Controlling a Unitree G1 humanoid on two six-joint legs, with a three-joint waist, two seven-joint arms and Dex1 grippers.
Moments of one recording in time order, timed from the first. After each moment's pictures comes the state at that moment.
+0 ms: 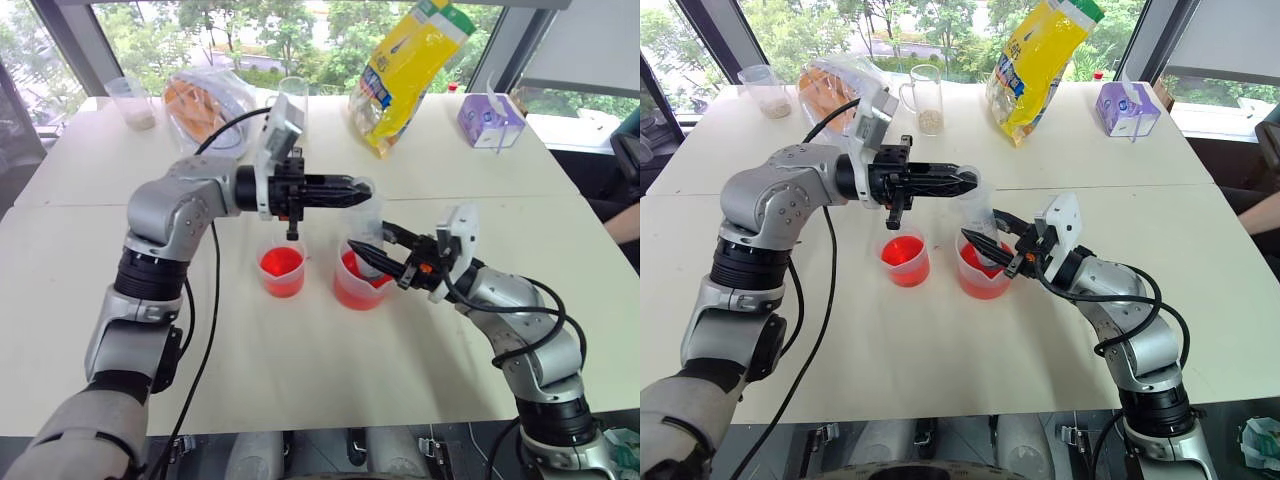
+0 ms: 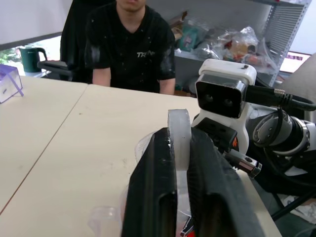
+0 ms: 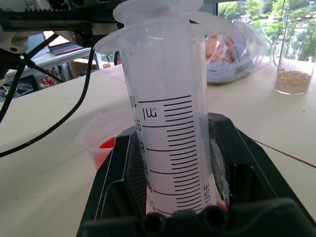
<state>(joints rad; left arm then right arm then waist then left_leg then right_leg) -0.93 0.44 -0.10 0.06 -0.64 0.73 -1.17 -0.23 -0.44 0.01 -0.45 0.46 0.42 0.70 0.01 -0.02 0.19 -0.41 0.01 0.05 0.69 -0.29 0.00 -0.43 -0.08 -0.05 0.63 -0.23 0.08</state>
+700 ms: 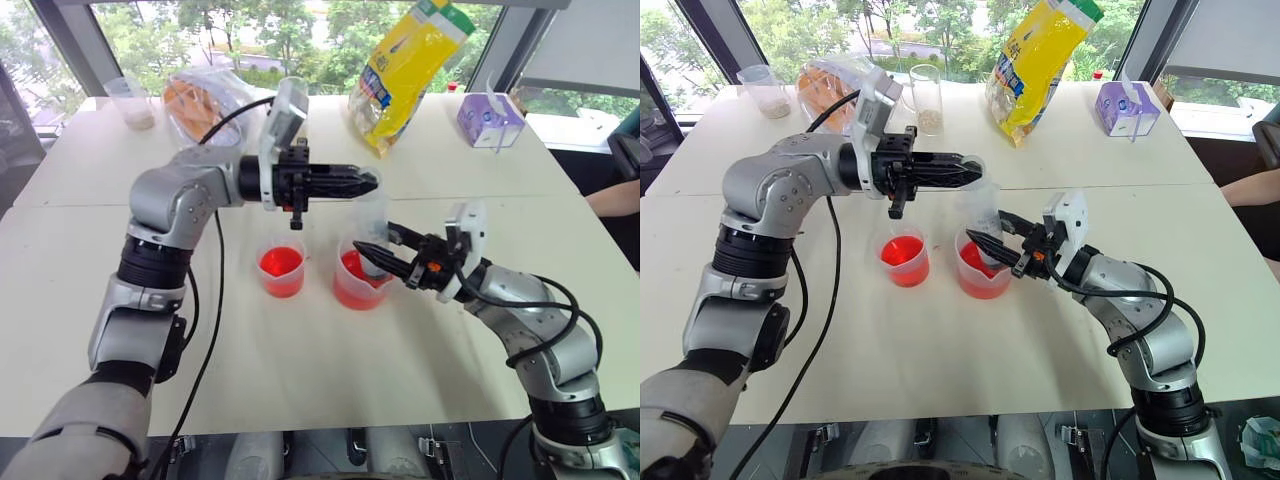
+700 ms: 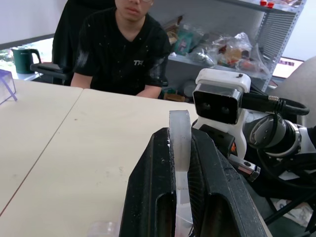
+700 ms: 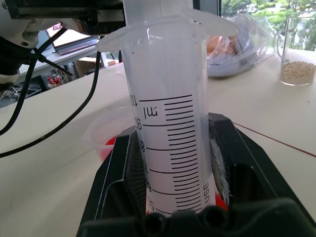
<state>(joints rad) -1.00 0.43 -0.10 0.12 -0.66 0.75 -1.18 -0.22 -0.50 0.00 -0.46 0.55 0.48 0.70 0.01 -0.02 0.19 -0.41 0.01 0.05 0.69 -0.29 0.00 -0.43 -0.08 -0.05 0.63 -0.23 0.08</state>
